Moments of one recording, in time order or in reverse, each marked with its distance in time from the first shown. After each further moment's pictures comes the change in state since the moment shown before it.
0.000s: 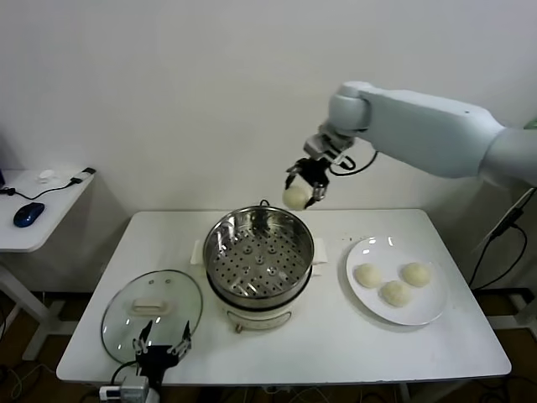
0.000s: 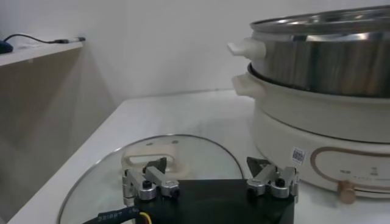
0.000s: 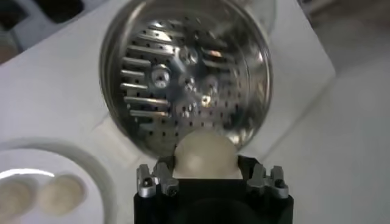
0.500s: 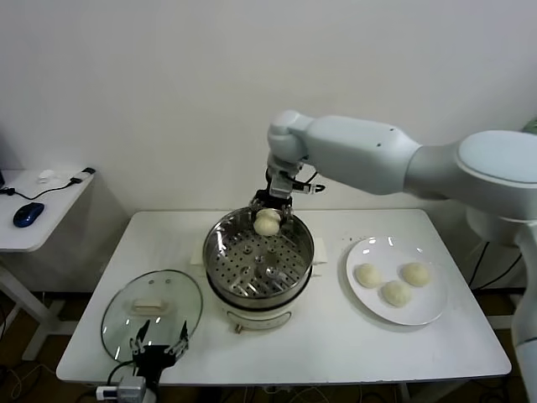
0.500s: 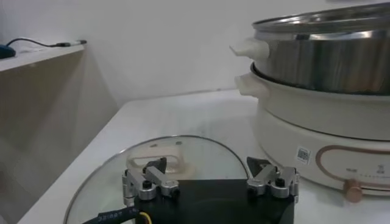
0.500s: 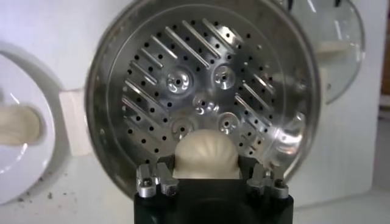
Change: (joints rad) left arm 0.003 0.013 -0.006 0.005 -0.001 -0.005 -0.001; right arm -0.207 0.153 0.080 -0.172 -0.374 0.251 0.093
